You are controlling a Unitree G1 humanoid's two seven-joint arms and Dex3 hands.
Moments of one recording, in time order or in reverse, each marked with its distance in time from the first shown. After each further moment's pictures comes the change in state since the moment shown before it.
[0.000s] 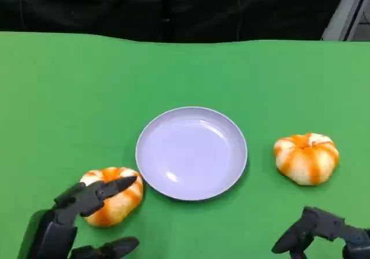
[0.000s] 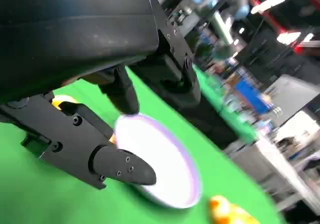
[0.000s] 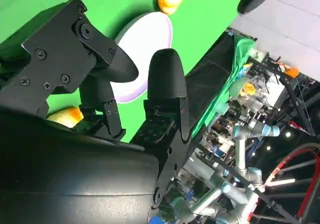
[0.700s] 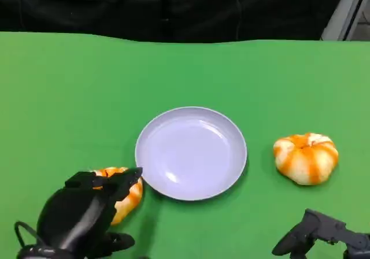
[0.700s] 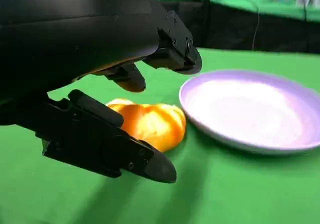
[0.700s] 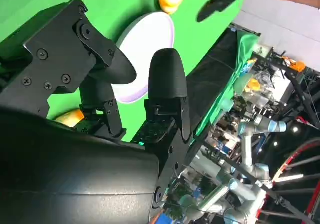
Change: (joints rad) left arm -0.133 0.133 -0.258 -0.140 0.526 0.606 -0.074; right arm 0.028 0.007 0.017 -0.018 0.006 0.017 -0.017
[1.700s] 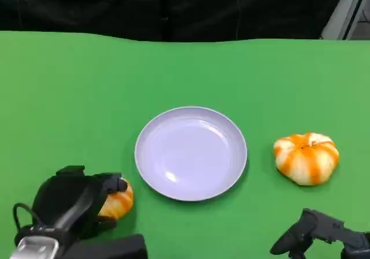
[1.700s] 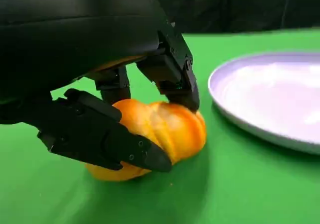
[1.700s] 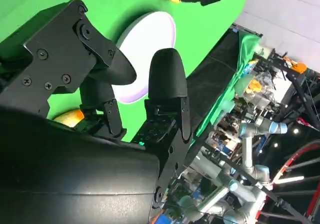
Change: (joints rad) left arm -0.138 0.138 -0.112 0.186 -0.087 0.078 0.179; right arm -0.010 -0.007 0.009 0.006 -0.016 0.001 -0.013
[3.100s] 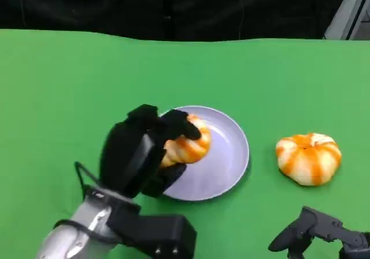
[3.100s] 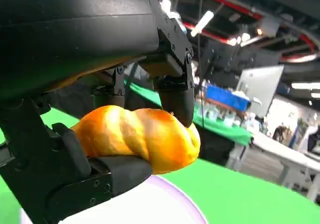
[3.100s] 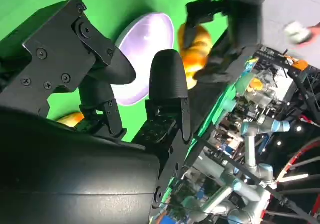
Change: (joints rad) left arm -0.381 -0.181 -0.136 0.424 -0.077 -0.437 0.454; right arm 0.009 0.004 0.022 -0.014 -0.002 0.032 -0.023
